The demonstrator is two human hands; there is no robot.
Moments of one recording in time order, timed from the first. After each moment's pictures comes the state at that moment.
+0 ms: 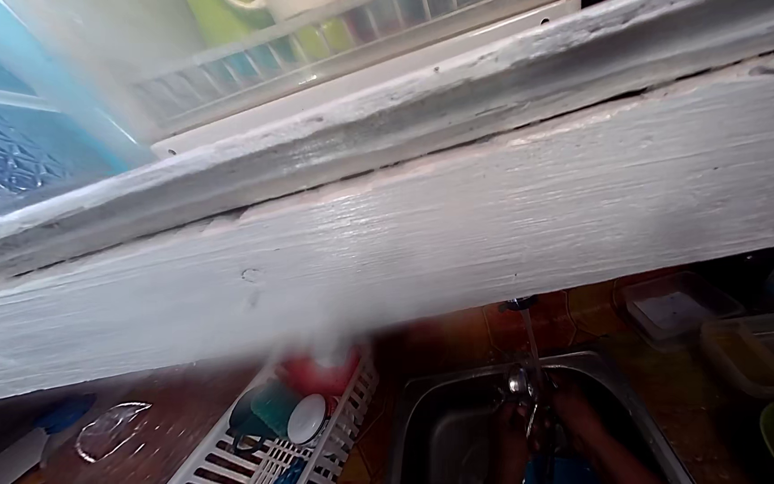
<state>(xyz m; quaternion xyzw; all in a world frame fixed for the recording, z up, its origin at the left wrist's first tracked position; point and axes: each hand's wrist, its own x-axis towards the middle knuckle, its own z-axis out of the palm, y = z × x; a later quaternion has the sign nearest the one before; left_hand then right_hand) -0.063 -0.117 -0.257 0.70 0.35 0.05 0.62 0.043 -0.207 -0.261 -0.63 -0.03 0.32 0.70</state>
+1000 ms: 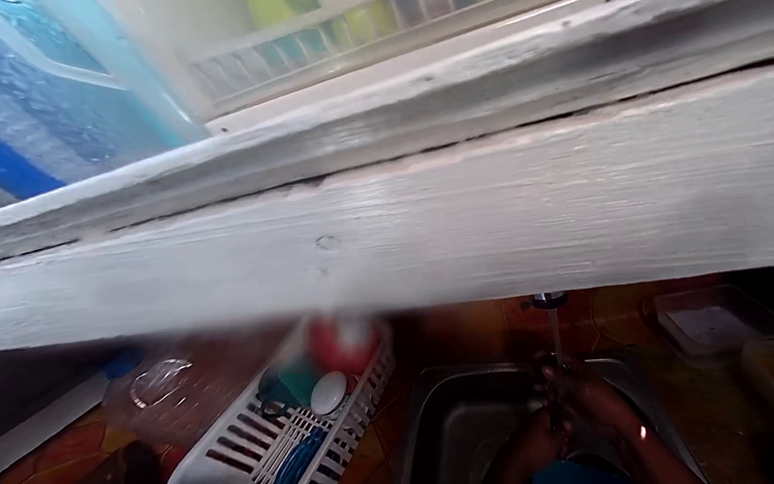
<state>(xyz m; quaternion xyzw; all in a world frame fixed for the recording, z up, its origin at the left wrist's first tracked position) -0.048 -0.097 -0.276 0.77 0.14 -0.13 0.61 0.064 -0.211 -0.231 -0.47 -0.19 0.40 0.76</state>
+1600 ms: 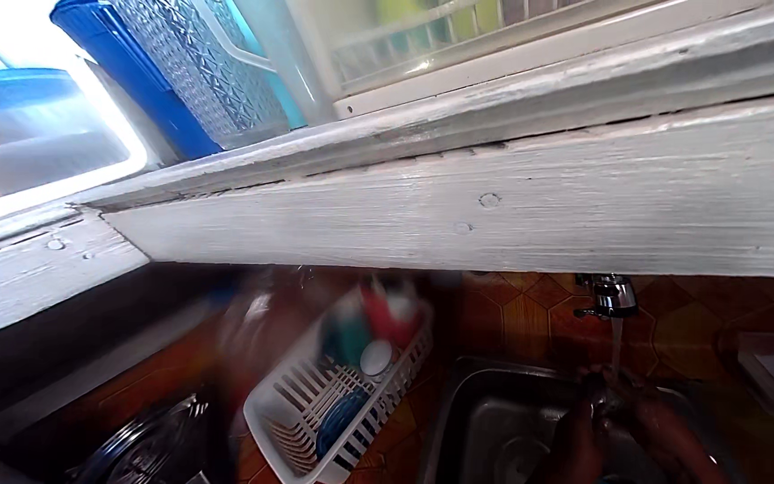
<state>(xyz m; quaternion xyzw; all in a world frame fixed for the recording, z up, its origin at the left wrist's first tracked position) -0.049 -0.119 -0.252 0.86 0.17 0.06 0.47 0.062 -0.209 -0.234 -0.50 -0.20 0.31 0.79</state>
